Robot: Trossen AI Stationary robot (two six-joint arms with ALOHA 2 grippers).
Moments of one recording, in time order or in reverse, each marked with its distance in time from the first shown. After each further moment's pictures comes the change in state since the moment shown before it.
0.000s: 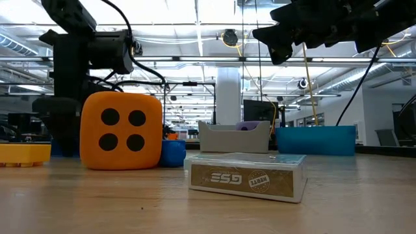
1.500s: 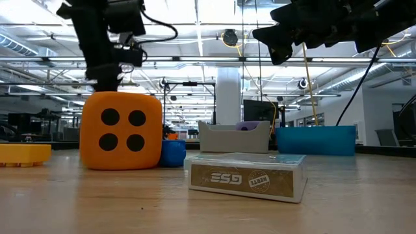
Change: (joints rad) left arm 0.095 -0.122 0.206 -0.048 -0.210 0.044; right arm 0.000 0.000 0.000 0.000 0.000 0.000
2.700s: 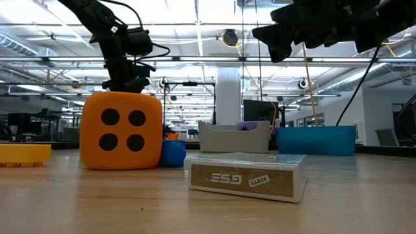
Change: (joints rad) left arm 0.535 0.116 0.112 0.193 0.111 0.139; right arm 0.000 0.000 0.000 0.001 0.000 -0.054
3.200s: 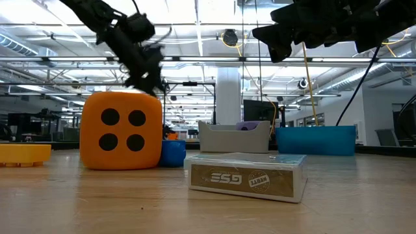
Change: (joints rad) left arm -0.041 -0.027 -0.002 0.303 0.302 -0.026; right arm 0.000 0.000 0.000 0.000 0.000 0.001
